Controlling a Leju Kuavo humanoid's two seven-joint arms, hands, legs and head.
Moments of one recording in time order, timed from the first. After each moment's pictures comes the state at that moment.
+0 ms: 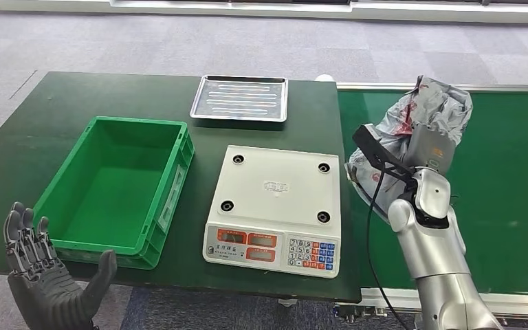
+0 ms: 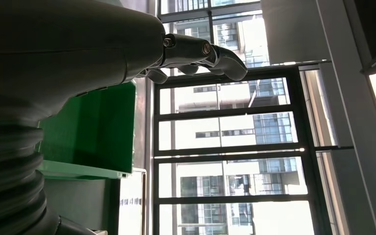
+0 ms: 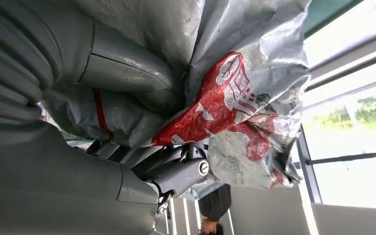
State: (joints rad) left arm 0.36 -0.26 -0.10 -1.97 -0.19 0.28 -0.70; right arm -0.49 -0.12 0.06 -1.14 1.41 -0.17 0.25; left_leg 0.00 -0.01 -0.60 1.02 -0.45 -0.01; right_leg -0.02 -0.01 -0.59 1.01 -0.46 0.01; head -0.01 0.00
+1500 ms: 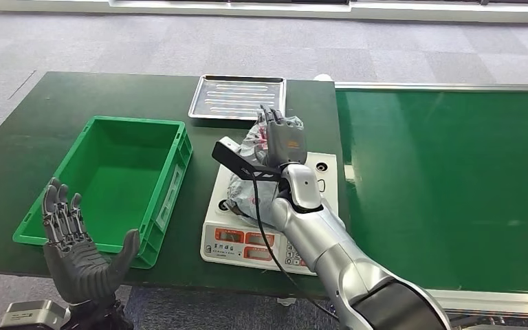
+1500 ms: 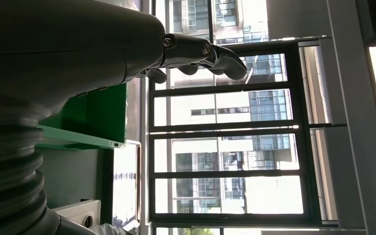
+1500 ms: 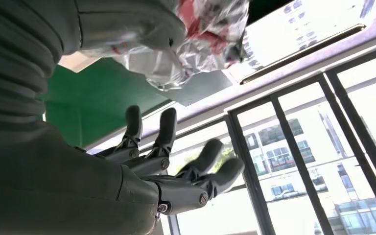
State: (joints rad) left arm 0.21 -0.24 -0.13 -1.83 -0.17 0.26 -0.70; right arm -0.77 0.32 0.34 -0.54 1.32 -0.44 0.02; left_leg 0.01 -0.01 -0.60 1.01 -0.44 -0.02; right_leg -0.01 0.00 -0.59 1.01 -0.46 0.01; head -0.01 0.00
